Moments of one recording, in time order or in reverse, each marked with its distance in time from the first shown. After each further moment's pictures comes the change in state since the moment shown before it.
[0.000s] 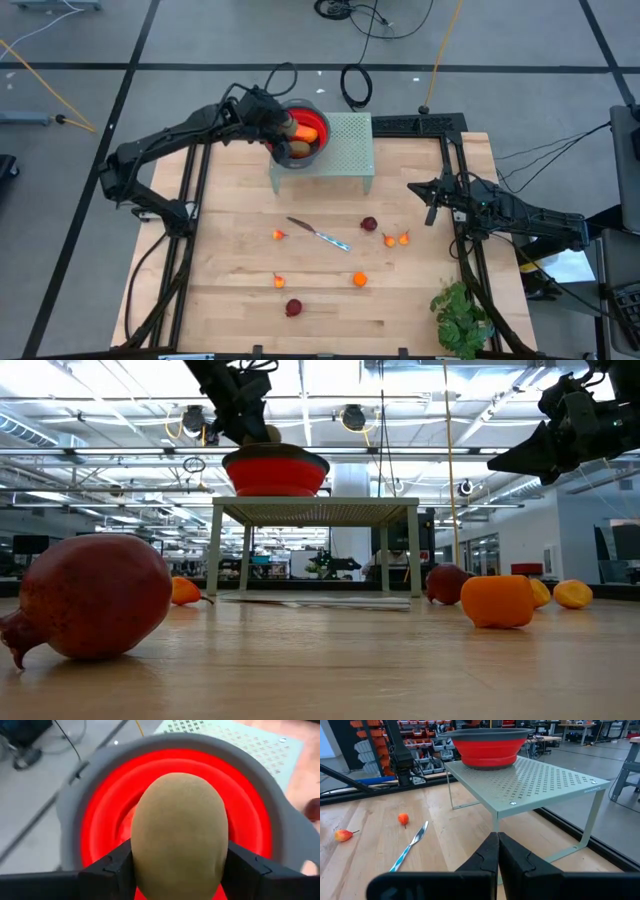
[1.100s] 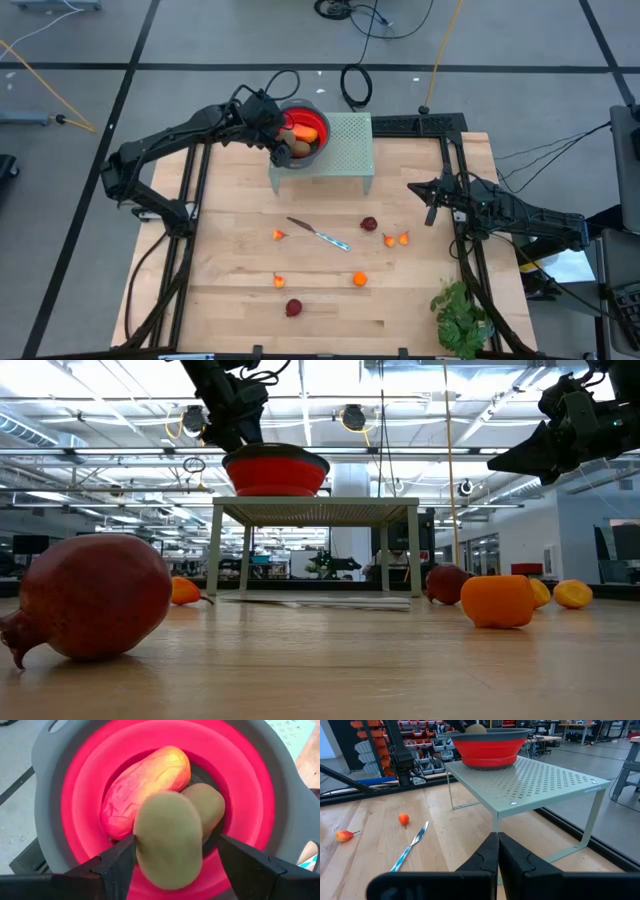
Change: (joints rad) left arm -0.002 0.015 -0.001 -0.099 0.023 -0.121; right arm 0.000 0.000 0.000 0.000 -0.001 0.003
